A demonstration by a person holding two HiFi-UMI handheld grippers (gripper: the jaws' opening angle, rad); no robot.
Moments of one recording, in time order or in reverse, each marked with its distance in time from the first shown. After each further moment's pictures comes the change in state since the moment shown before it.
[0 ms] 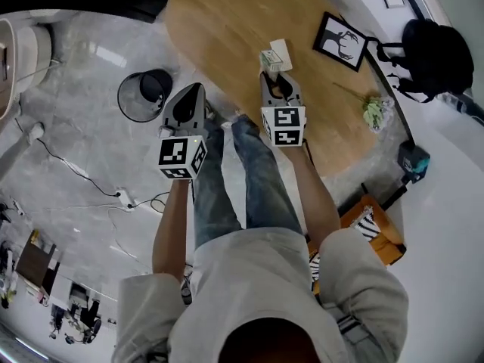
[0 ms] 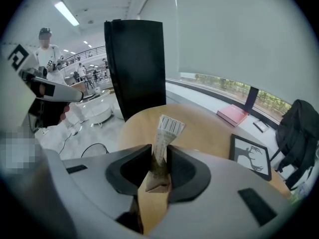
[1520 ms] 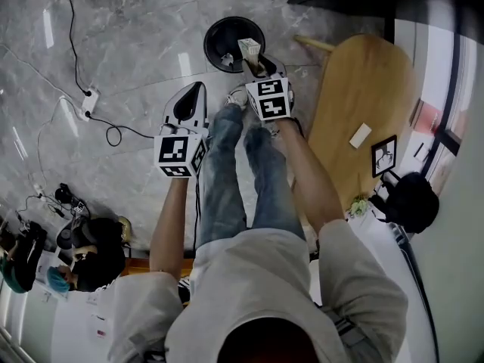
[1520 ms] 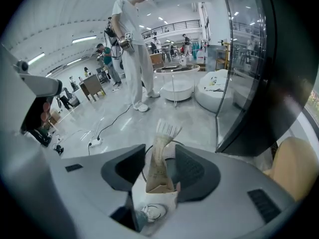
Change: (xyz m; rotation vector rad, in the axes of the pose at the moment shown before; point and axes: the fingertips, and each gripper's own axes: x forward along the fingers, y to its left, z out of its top) left arm -0.271 0.223 -0.126 -0.434 -0.188 0.644; right arm 0.118 0.425 -0.012 -0.588 0.202 0.661
